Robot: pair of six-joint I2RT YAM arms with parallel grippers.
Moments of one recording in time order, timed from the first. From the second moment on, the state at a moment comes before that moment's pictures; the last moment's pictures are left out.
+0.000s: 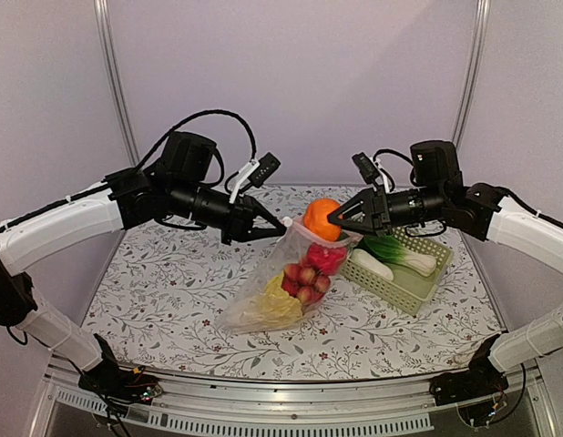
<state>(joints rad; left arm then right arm) -0.84 1.44 1.33 -0.43 0.60 -0.05 0.69 1.29 1.15 -0.29 -0.69 0.65</state>
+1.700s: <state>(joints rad) -0.84 1.41 1.34 -0.48 0.62 -0.02 0.76 1.30 1.32 -0.56 -0.74 0.38</state>
